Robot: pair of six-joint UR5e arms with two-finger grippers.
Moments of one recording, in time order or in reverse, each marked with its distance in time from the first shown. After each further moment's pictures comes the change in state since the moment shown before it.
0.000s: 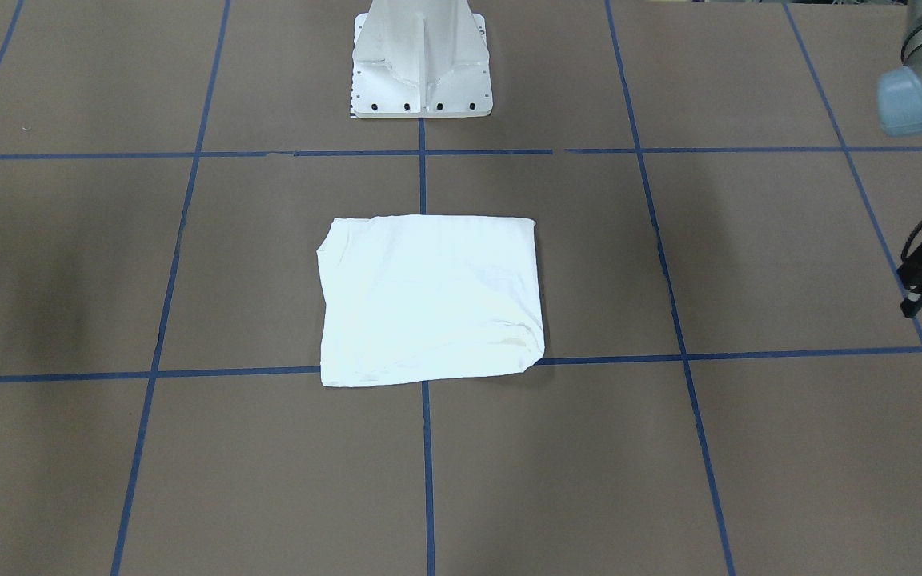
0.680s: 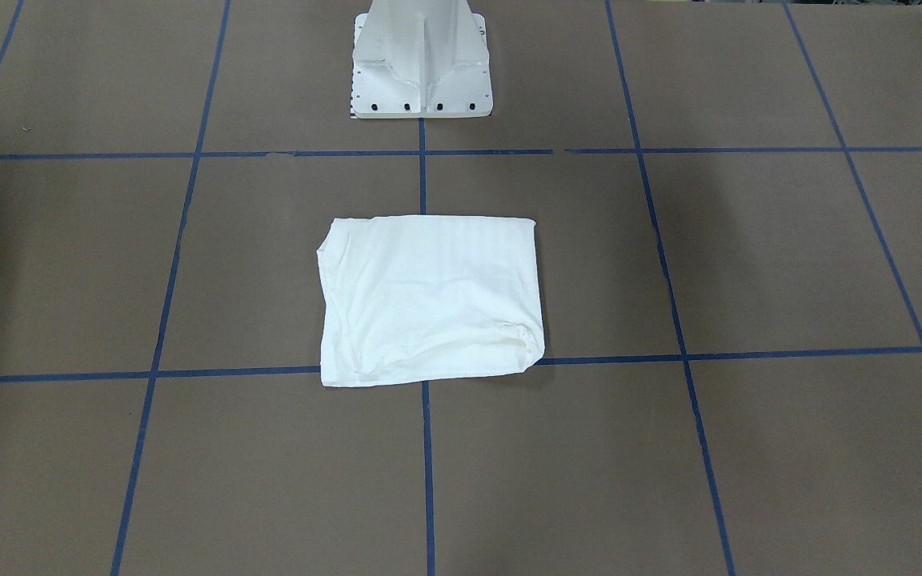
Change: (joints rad) left arm -0.075 0.113 0.037 -0.050 -0.063 0.154; right arm 0.117 -0.196 0.020 0.050 0.065 -0.059
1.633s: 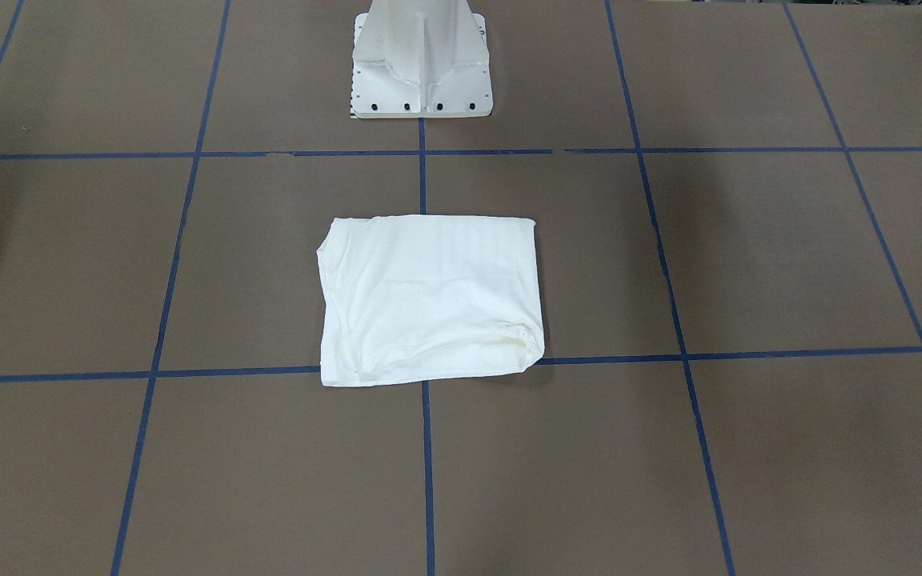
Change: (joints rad) left arm -0.096 0.021 0.042 0.311 -0.034 0.224; right arm 0.065 -0.063 -0.002 -0.035 0.118 0.047
